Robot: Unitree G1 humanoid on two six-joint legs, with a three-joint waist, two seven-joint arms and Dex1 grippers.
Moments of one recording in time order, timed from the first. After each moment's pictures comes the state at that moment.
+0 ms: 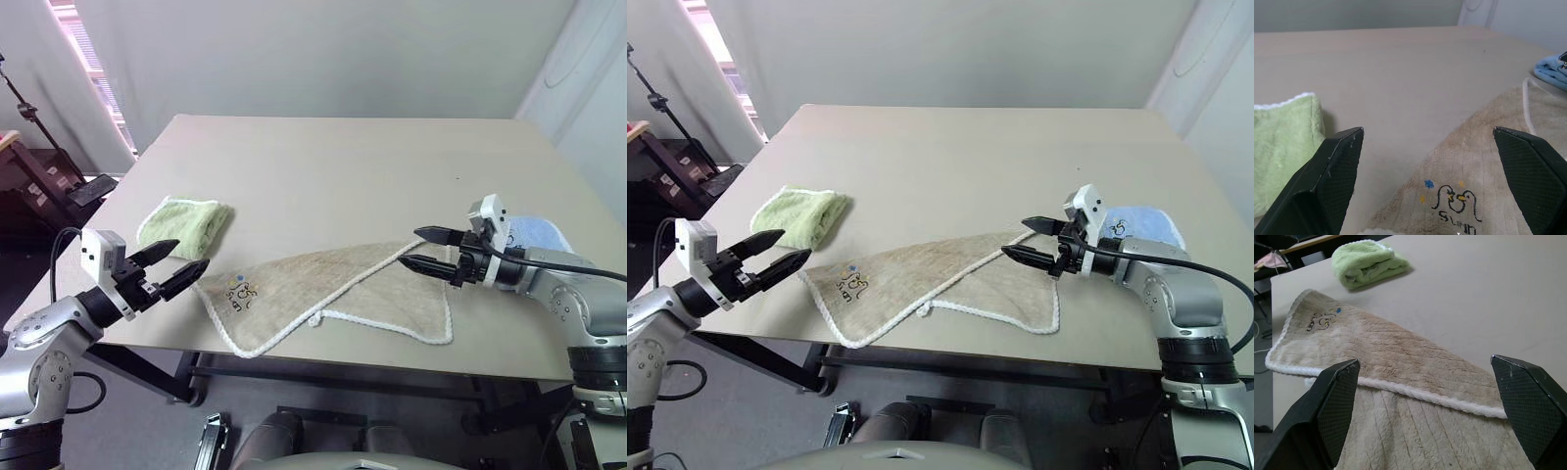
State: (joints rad) left arm 0.03 0.66 0.40 -0.20 -0.68 0.48 -0.84; right arm -0.33 -0.72 -0.13 -0.03 0.54 0.63 1.04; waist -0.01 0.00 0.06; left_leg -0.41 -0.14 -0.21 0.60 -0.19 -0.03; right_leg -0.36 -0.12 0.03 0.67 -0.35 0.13
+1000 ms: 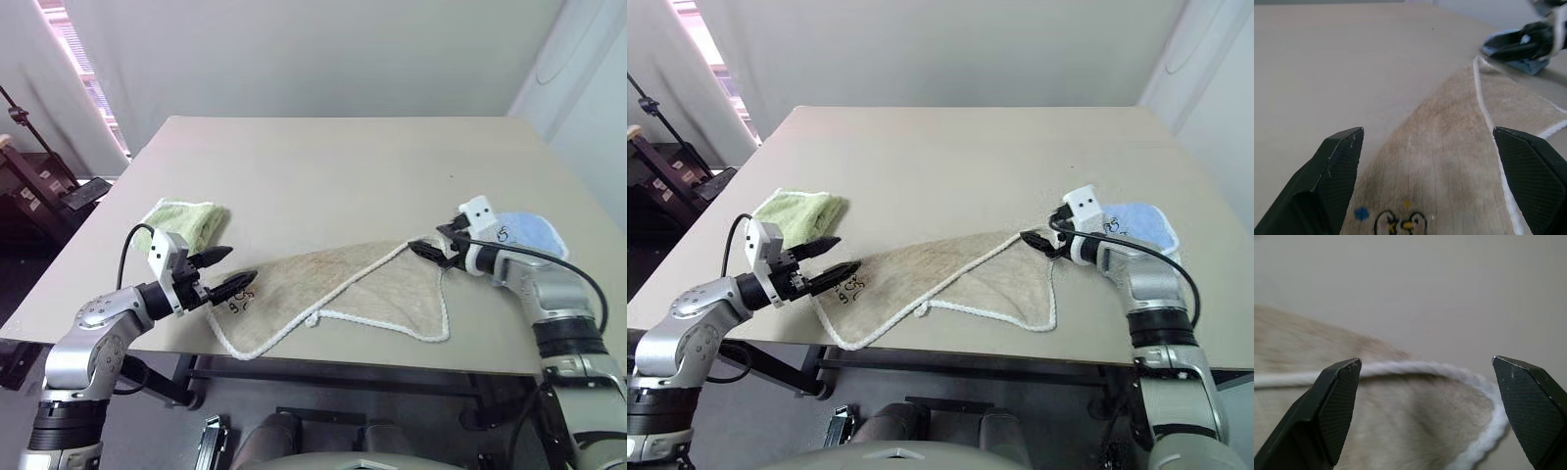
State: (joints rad) left arm -0.09 0.59 0.17 -0.15 -0.59 0.44 -0.90; right arm -0.52 -0.62 -0.02 0.41 0.25 0.49 0.72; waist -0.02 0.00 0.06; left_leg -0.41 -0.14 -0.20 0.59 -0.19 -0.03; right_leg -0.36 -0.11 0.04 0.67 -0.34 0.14
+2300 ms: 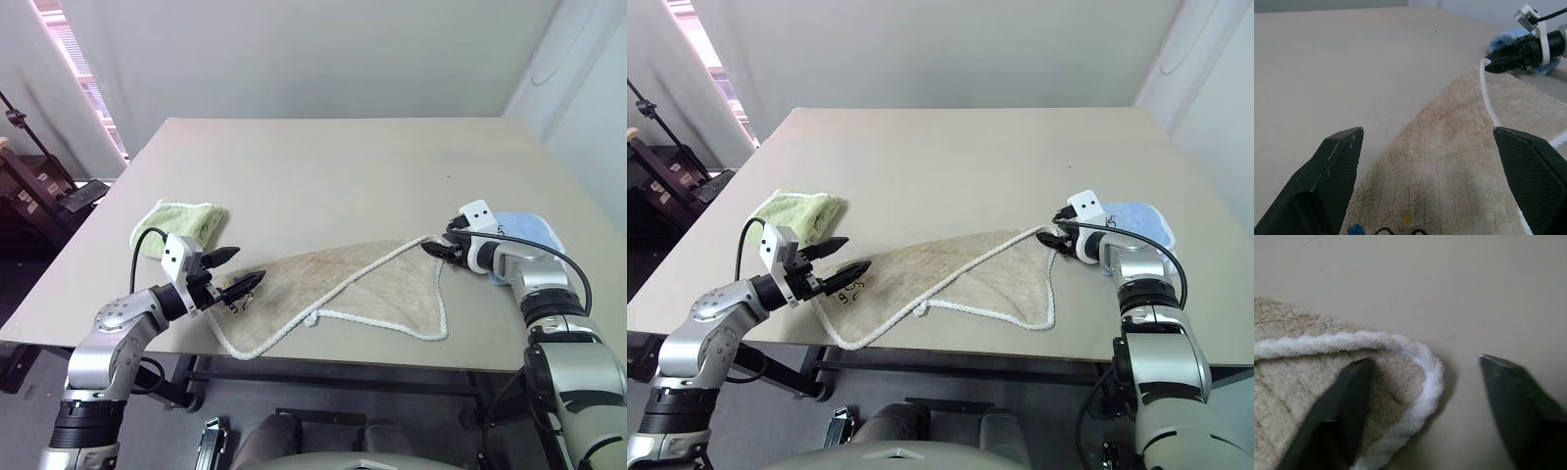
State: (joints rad) left arm -0.08 0.53 0.13 -0.14 -0.53 0.38 -0.84; right arm -0.74 -0.59 -0.03 0.95 0.08 0.27 0.76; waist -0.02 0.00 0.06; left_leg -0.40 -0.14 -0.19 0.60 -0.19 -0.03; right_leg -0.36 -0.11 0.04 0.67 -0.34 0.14
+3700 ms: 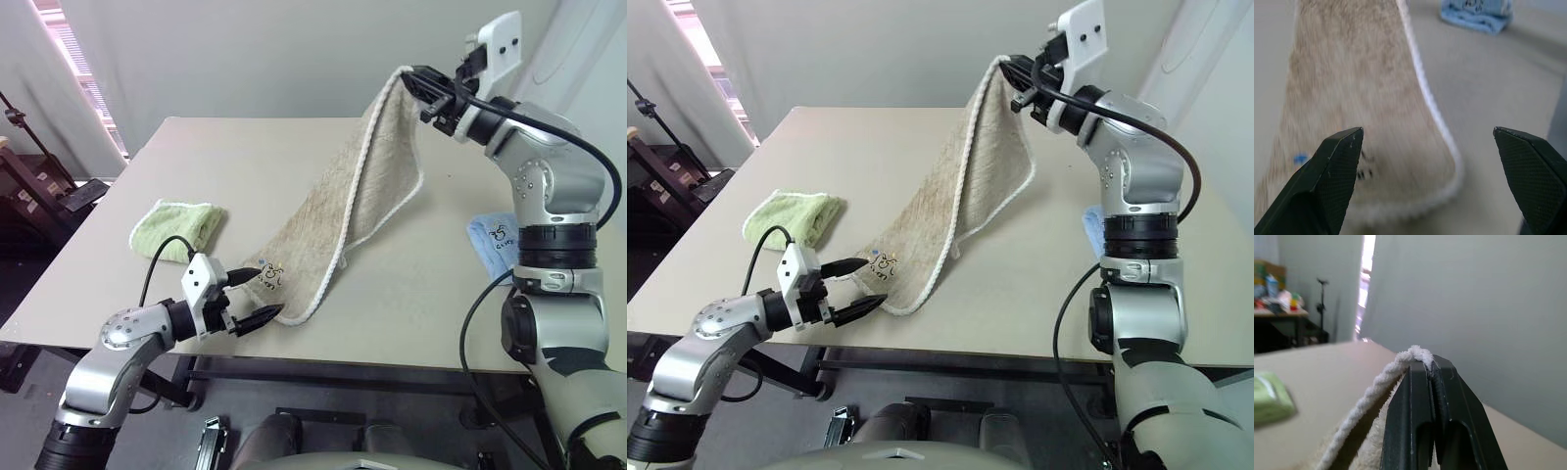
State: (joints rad) left arm -0.01 0.58 0.02 -0.32 -0.47 0.39 -0.86; right arm -1.03 -0.49 -0.12 0.26 0.30 0.50 0.66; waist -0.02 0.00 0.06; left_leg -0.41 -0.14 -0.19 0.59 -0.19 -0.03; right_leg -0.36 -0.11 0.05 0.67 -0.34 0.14
